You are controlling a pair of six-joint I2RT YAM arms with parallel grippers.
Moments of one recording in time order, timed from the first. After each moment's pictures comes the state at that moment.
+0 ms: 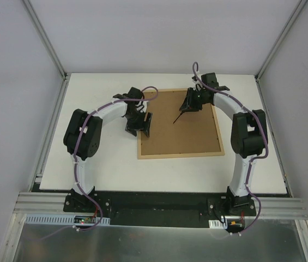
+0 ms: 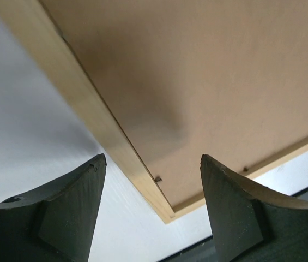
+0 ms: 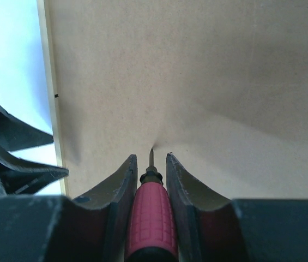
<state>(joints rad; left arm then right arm) -0.42 1.99 1.46 -0.73 0.34 -0.27 0.24 2.04 1.58 -0.51 -0.49 0.34</state>
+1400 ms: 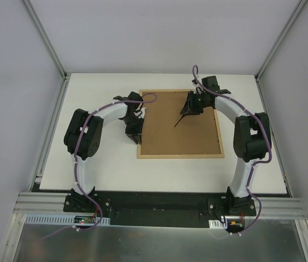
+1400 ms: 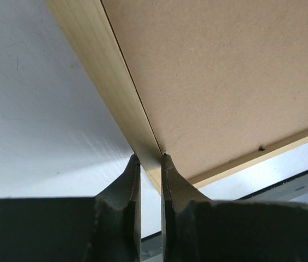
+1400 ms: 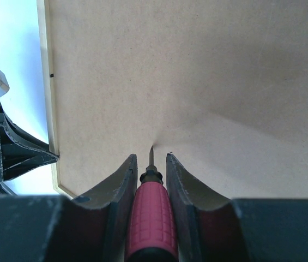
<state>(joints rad) -0.46 2.01 1.43 -0.88 0.31 -0.27 0.25 1.95 1.47 -0.50 -0.48 0.31</state>
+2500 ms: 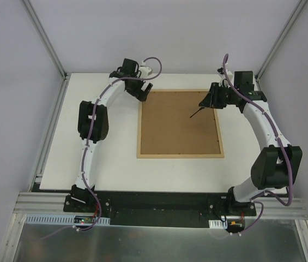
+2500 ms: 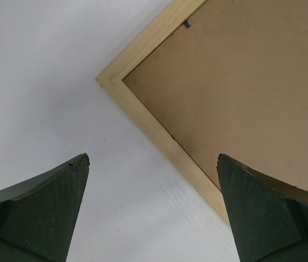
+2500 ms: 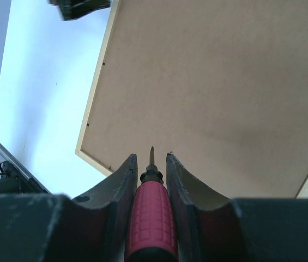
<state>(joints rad) -0.29 2.35 2.14 -0.69 0.31 0.28 0.08 1.57 1.40 -0.62 -0.62 0.15</state>
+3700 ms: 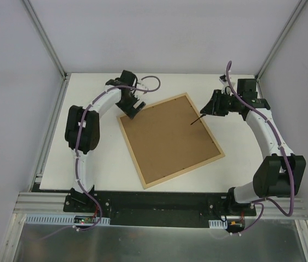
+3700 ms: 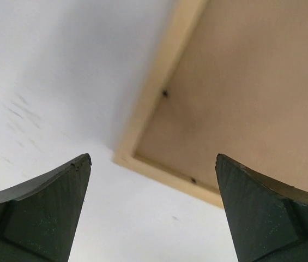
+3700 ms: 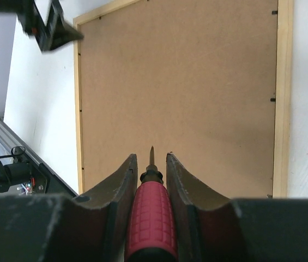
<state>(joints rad) -0.35 2.05 1.64 -0.82 0.01 0.42 0.05 1.45 1.27 -0.63 -0.67 0.15</state>
